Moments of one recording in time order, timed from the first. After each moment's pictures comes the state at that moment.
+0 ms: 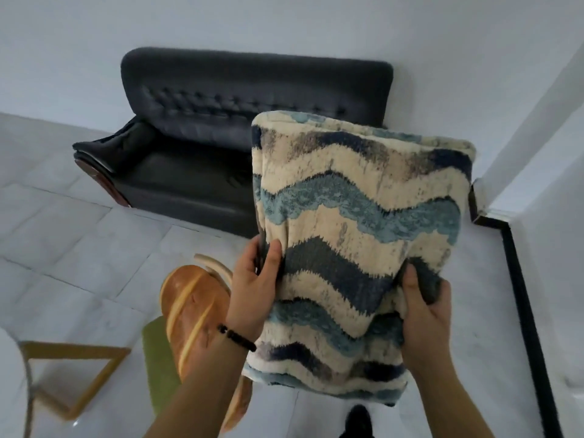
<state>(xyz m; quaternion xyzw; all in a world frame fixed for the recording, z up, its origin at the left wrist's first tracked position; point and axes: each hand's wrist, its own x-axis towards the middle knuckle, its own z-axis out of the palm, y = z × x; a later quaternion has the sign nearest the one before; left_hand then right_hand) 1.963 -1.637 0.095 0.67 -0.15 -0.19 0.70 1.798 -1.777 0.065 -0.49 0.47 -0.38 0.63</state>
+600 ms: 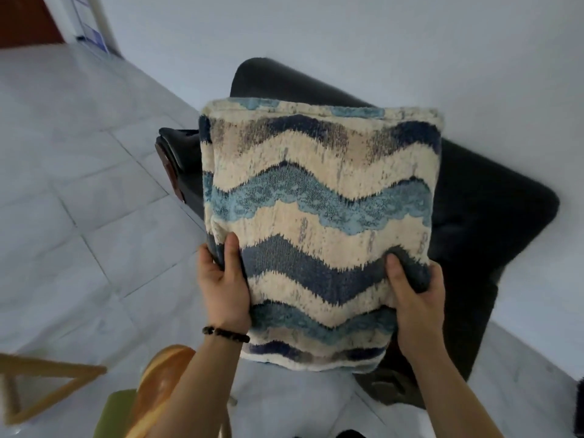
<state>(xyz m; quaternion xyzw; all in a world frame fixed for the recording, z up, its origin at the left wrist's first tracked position) 2.382 -1.736 0.083 0.62 0.09 0.17 0.76 2.291 -1.953 0.106 -0.66 0.26 -0.26 0.66</state>
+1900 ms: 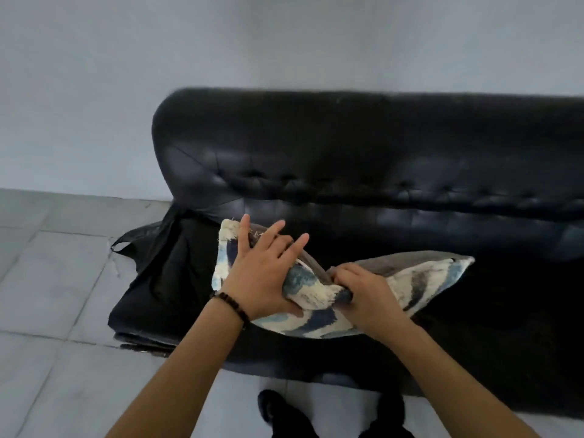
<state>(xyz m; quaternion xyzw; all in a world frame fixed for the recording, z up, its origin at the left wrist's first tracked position) 3.388 -1.700 0.032 0.75 -0.66 0.01 -0.06 3.183 -1.817 -0.021 -0.91 0.26 -0.10 0.30</state>
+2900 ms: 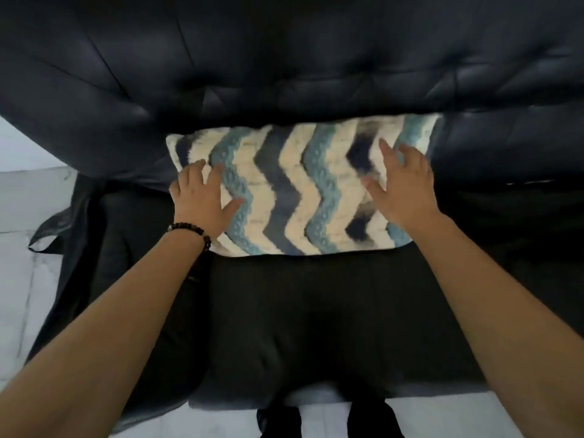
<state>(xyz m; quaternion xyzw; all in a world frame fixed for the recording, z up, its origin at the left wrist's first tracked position) 3.655 -1.829 -0.350 0.86 -0.49 -0.09 0.04 3.360 -1.999 -0.340 -0.84 0.53 0.01 0.16</state>
